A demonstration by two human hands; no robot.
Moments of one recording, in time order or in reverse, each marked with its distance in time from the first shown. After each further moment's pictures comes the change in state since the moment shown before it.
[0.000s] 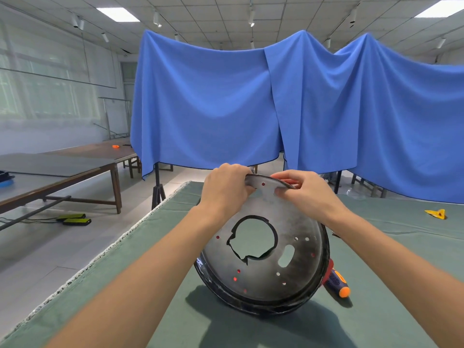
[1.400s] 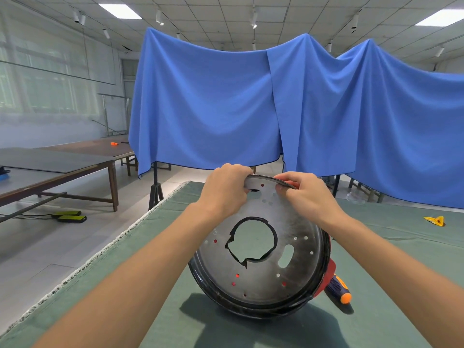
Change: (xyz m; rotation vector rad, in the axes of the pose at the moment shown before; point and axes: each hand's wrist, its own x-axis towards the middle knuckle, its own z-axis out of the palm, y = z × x) left_hand 0.003 -0.010 -0.003 -0.040 -0.093 0.002; right_hand 0.010 -0.001 0.010 -0.115 0.057 0.004
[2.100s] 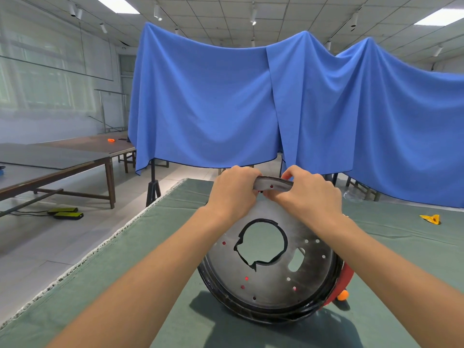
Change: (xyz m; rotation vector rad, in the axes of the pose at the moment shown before) left_hand -0.004 0.015 0.012 -0.020 0.055 0.046; right_hand -0.005 -0.005 0.006 -0.486 0.211 0.039
